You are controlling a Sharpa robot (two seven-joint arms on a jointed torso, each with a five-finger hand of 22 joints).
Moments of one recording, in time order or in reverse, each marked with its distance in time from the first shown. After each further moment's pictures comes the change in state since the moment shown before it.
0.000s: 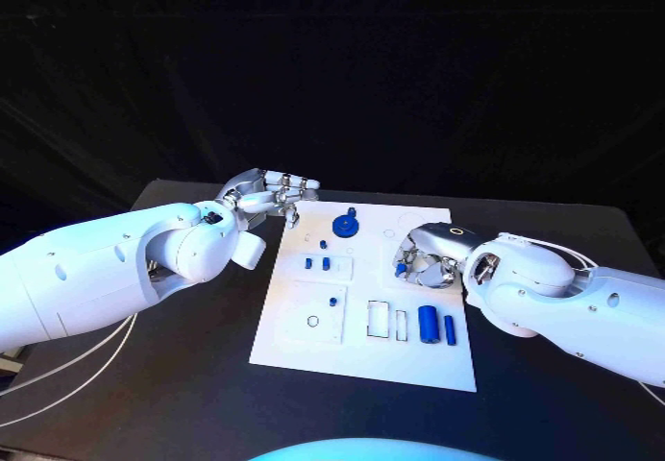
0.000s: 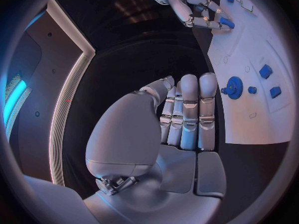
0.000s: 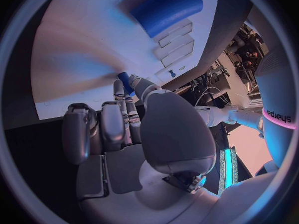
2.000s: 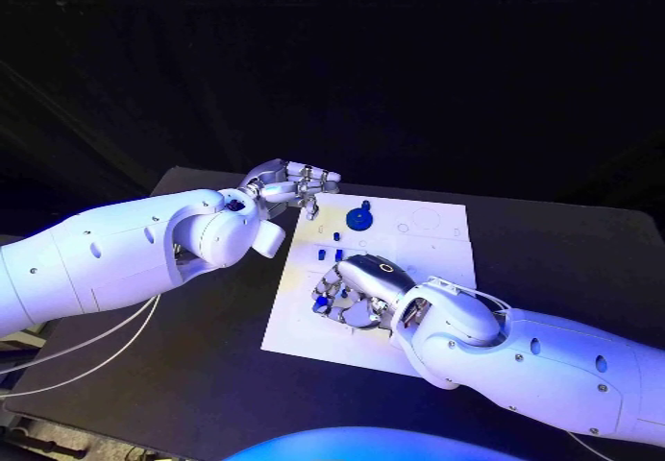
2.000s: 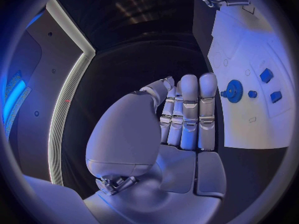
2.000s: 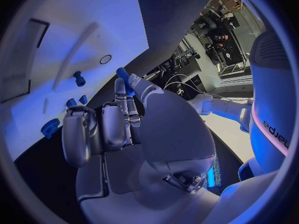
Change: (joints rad) left arm 0.000 0.024 -0.002 -0.023 0.000 0.012 -0.007; left_hand -0.004 0.004 0.003 -0.003 0.000 -0.004 0.004 0.004 -0.001 -0.004 -0.004 0.004 0.000 0.000 0.000 0.000 -0.002 0.000 0.000 0.000 0.000 -0.001; right arm -0.131 0.239 -0.013 0.066 0.042 -0.174 0.038; right_hand 0.001 0.021 0.014 -0.007 -0.028 0.010 0.000 0.008 -0.001 0.040 -0.012 -0.005 0.005 0.000 -0.014 0.018 0.023 -0.016 0.000 -0.007 0.043 -0.001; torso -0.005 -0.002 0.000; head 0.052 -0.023
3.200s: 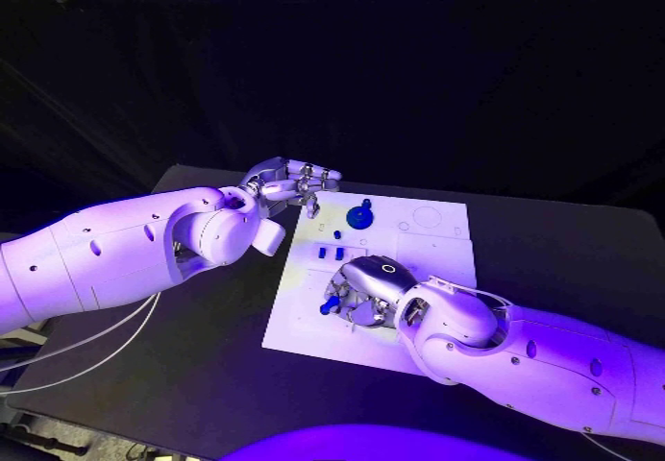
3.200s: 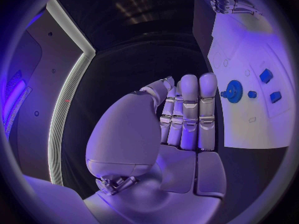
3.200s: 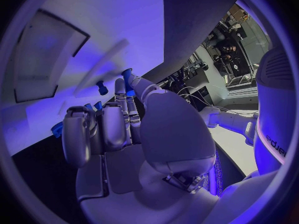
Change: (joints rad) left arm 0.000 -0.003 0.000 0.002 0.000 0.003 -0.002; left_hand 0.000 0.000 0.000 0.000 0.000 0.000 0.000 0.000 -0.001 0.000 0.000 0.000 0.000 0.000 0.000 0.000 0.000 0.000 0.000 0.000 0.000 0.000; right arm -0.010 0.006 -0.002 -0.033 -0.107 0.056 -0.082; right_hand 0.002 -0.006 0.002 -0.005 0.009 0.002 0.002 0.000 0.001 0.003 0.003 -0.004 0.000 0.000 0.000 0.010 0.014 0.000 0.000 0.000 0.008 0.000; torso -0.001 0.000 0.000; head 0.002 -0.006
